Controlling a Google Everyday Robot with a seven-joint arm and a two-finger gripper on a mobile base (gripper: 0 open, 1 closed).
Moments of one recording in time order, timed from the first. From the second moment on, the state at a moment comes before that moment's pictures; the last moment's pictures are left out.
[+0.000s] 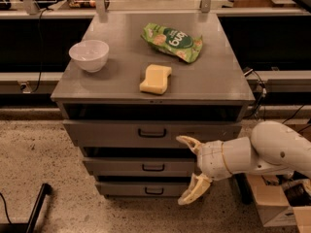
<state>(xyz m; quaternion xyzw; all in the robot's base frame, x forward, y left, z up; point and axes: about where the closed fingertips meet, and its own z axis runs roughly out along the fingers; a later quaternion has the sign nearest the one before) 0.431 -0.068 0.680 -0.64 0.62 0.26 0.38</state>
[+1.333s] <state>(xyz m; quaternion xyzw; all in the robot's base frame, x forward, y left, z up) 0.418 -0.098 0.508 -0.64 0.62 0.19 0.41</state>
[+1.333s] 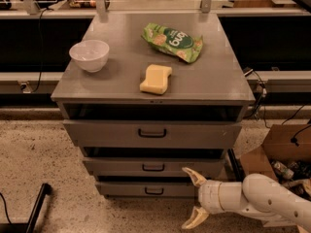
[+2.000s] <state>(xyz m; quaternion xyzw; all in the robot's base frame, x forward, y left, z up) 0.440 -0.102 0.456 -0.67 0.63 0.18 0.35</state>
